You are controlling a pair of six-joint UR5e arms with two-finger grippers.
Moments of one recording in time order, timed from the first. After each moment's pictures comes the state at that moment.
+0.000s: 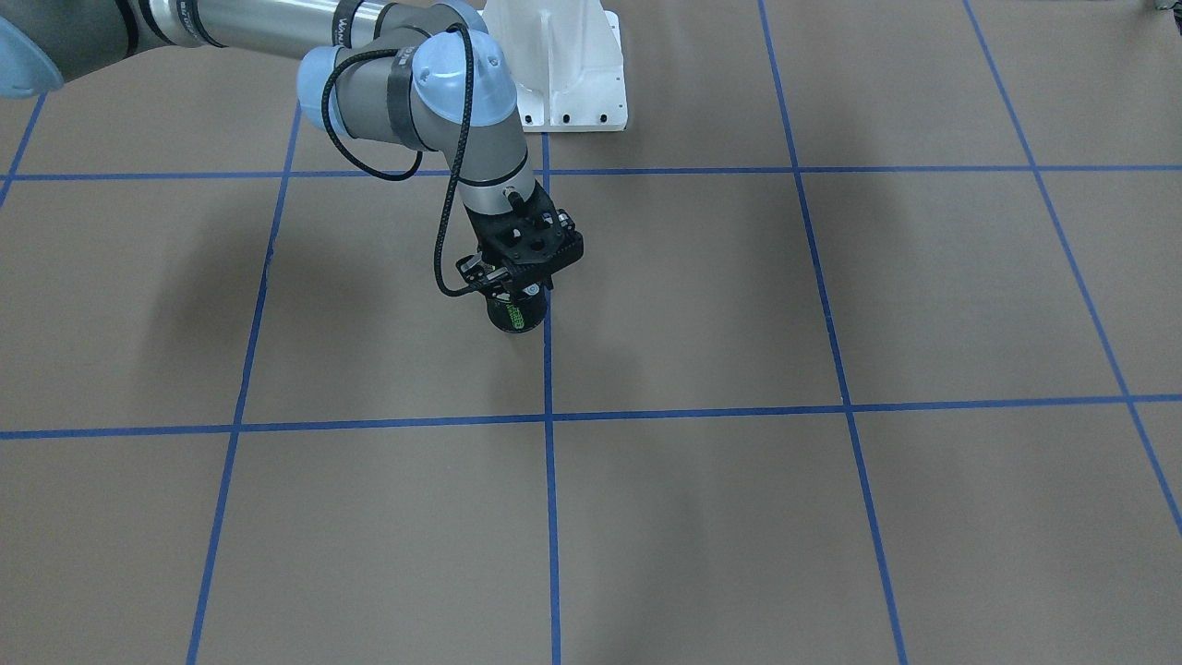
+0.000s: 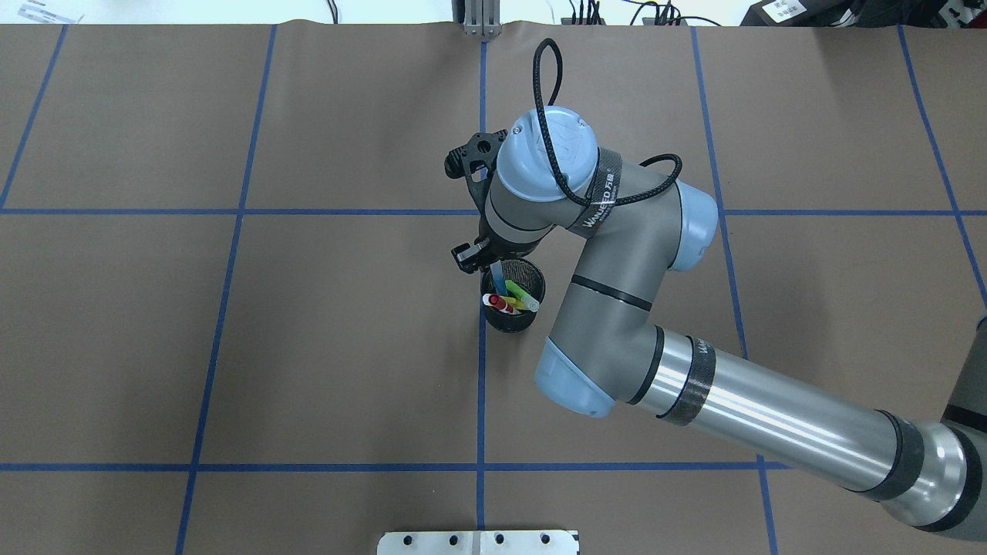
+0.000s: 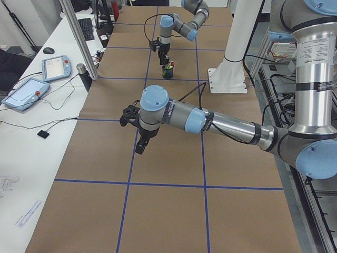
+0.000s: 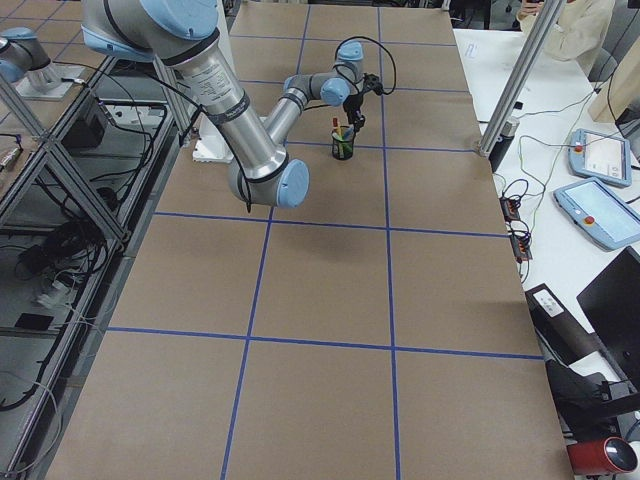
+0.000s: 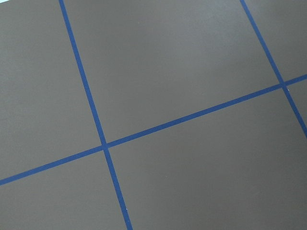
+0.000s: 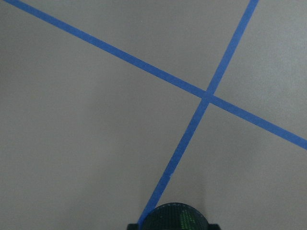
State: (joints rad) left arm -1.57 -1.49 -1.92 -1.64 -2.42 0.09; right arm 0.55 -0.78 1.58 -1.50 1.89 0.74
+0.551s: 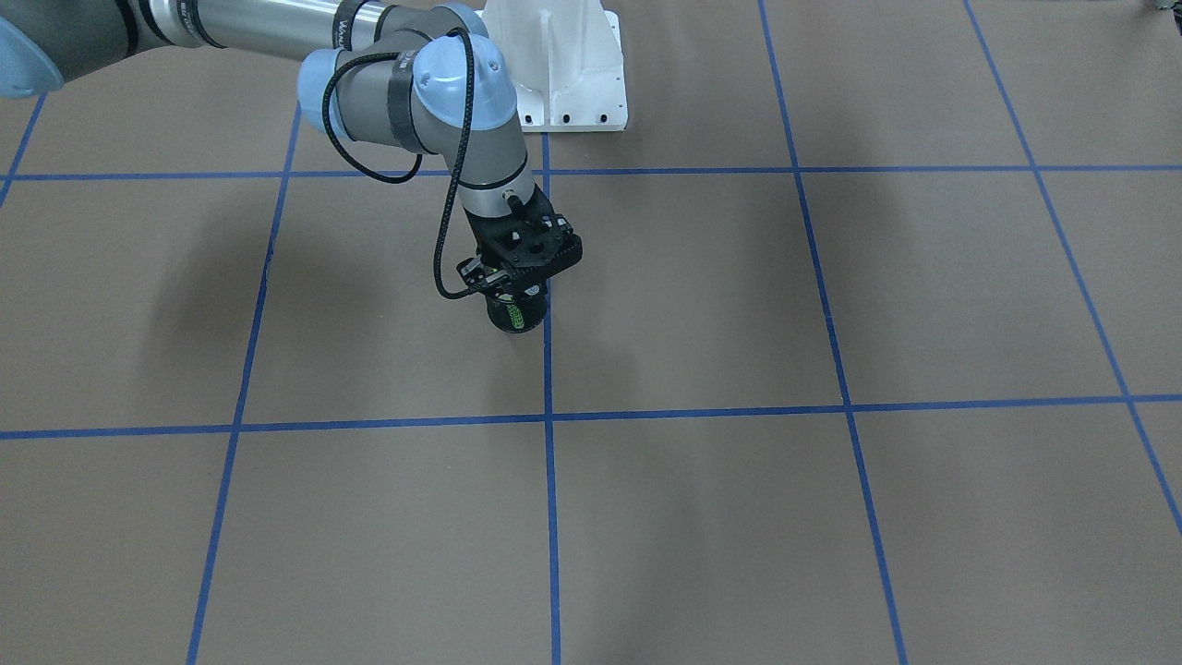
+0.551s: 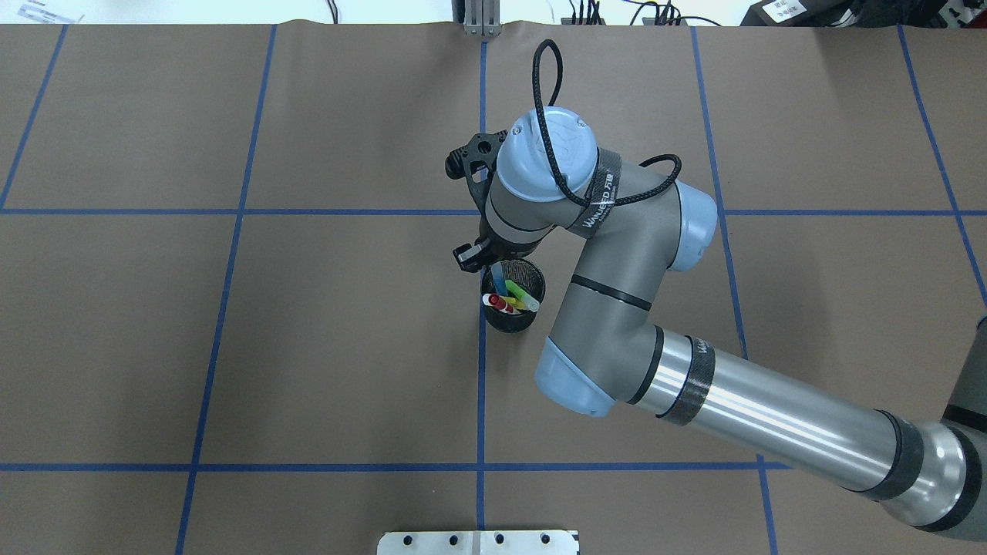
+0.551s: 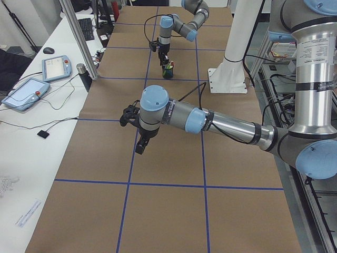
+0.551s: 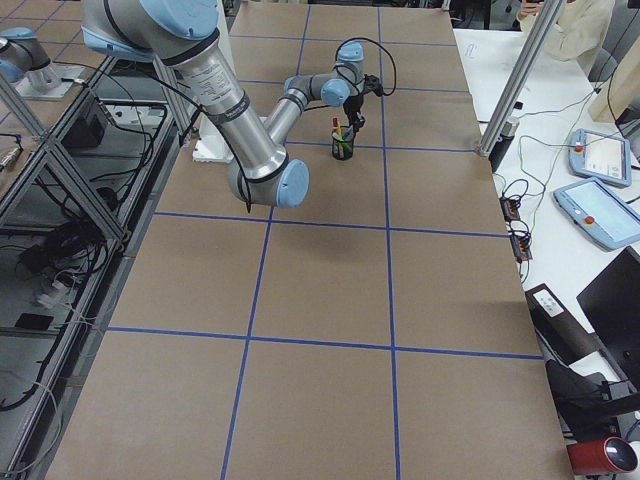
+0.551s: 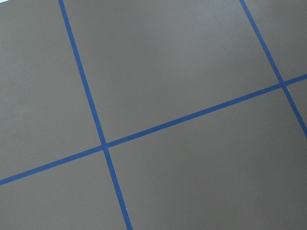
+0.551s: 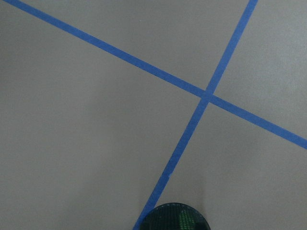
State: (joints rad) left arm -1.57 -1.49 -1.92 -1.64 -2.42 0.09; right arm 0.55 -0.79 1.58 -1.50 1.89 0.74
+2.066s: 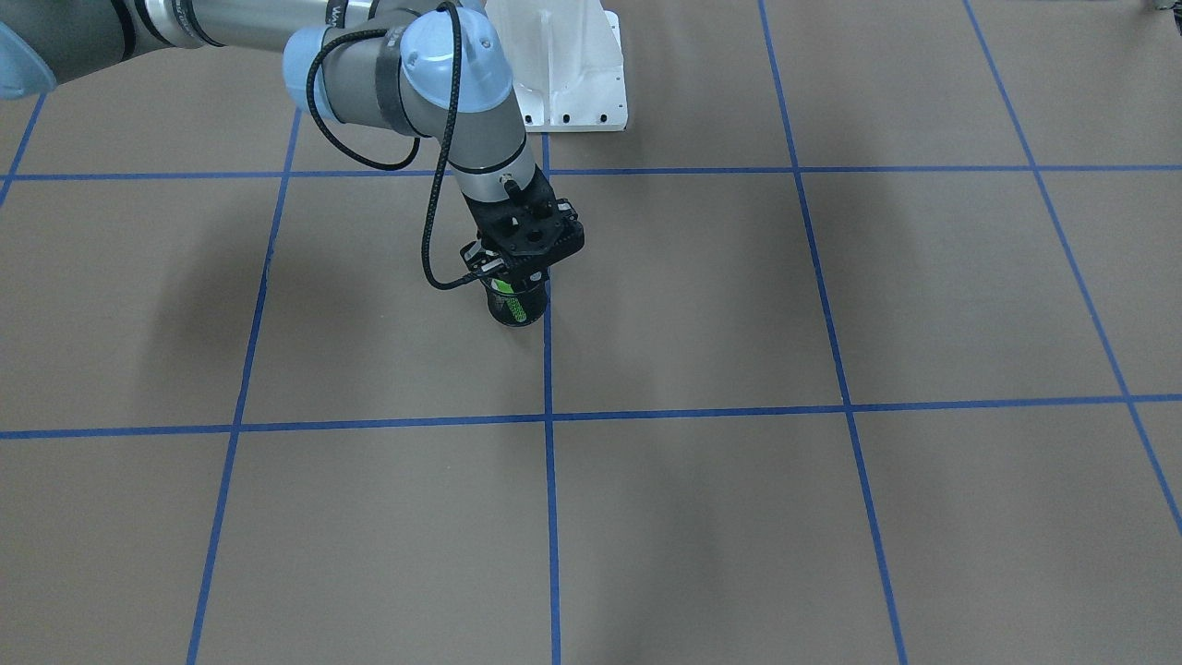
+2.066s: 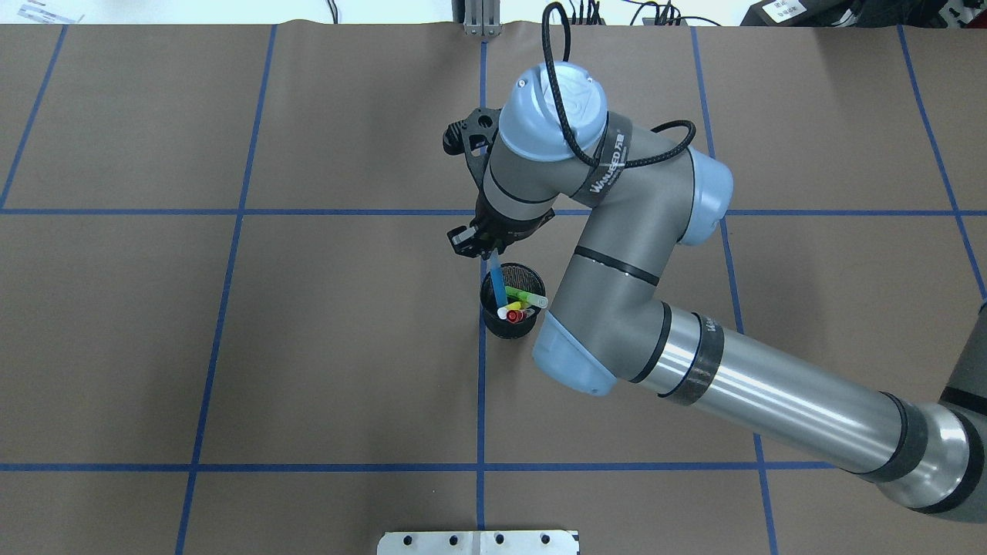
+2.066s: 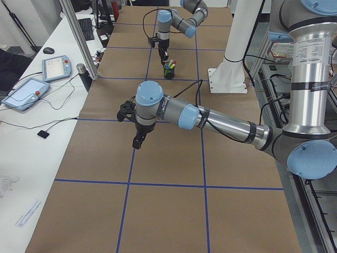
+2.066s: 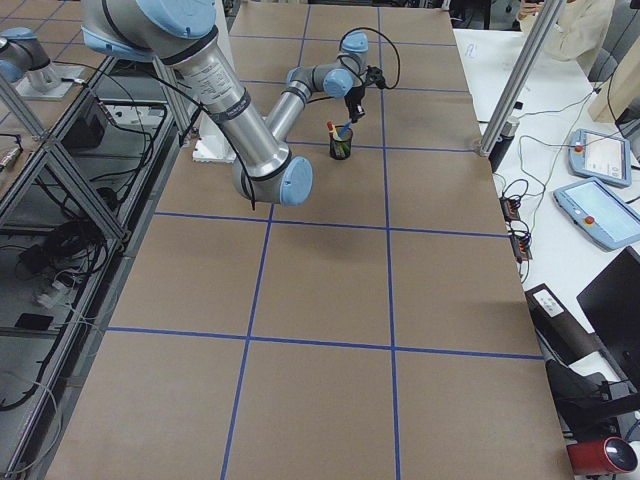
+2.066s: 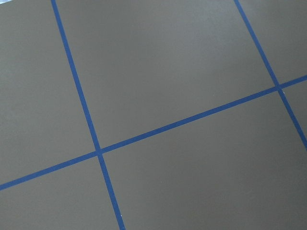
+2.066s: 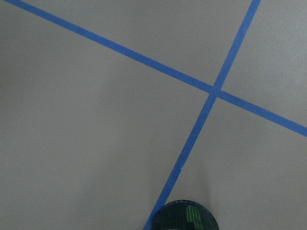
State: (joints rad) left arm -1.51 -1.55 -1.91 -1.64 -2.42 0.02; right arm 0.60 -0.75 1.63 -1.59 1.99 0.76
